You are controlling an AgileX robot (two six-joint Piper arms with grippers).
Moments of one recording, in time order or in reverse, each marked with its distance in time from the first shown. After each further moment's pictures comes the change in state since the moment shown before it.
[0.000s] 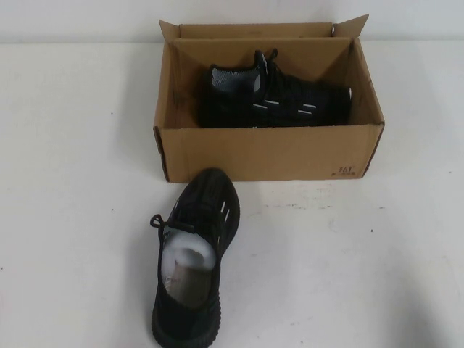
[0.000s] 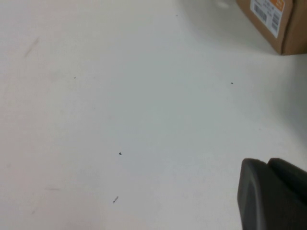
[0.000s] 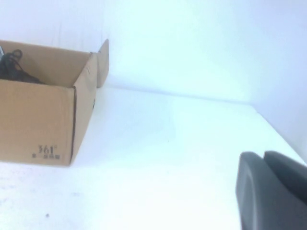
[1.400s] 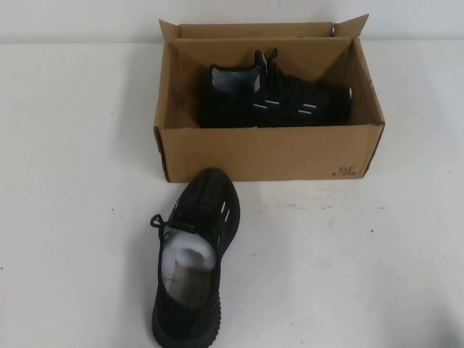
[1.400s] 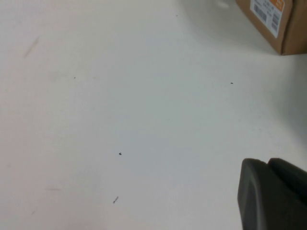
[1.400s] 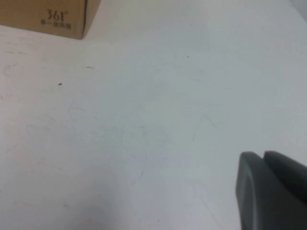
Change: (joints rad) right arm 0.002 0.009 0.002 0.210 0.293 -0.290; left arm 0.000 0.000 0.000 0.000 0.000 0.000
